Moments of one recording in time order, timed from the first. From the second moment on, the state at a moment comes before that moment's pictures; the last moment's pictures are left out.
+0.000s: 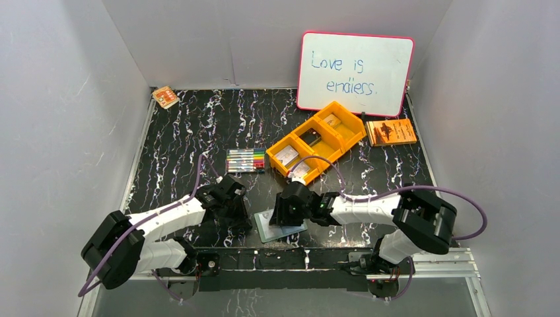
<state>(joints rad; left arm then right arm) -0.73 1.19 0.48 -0.42 0.14 -0.98 1.14 1.49 0.65 0.00 -0.03 1.05</state>
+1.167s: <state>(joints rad) -0.73 1.07 0.49 -0.53 0.08 -0.97 0.91 1.11 0.36 -0.08 -0.18 0.99</state>
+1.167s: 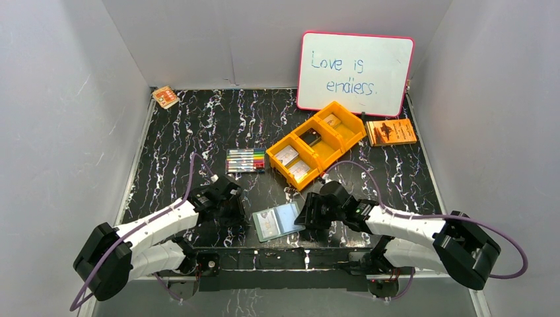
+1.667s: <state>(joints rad) -0.73 1.06 0.52 -0.58 0.04 -0.97 1.03 1.20 0.39 0.00 -0.15 1.09</state>
